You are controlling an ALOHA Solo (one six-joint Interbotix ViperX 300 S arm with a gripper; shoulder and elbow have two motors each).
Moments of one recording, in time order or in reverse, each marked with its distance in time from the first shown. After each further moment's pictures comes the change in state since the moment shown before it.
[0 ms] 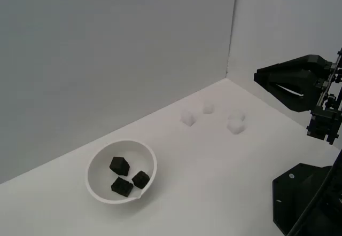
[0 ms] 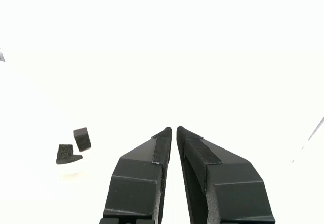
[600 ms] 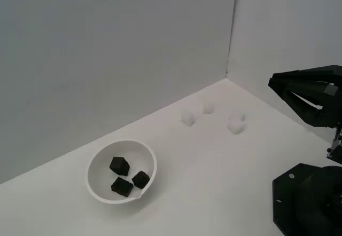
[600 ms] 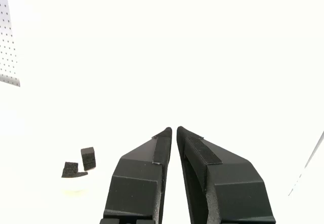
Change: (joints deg) arm -1.7 14.2 14.2 3.5 3.3 0.0 -0.2 -1.8
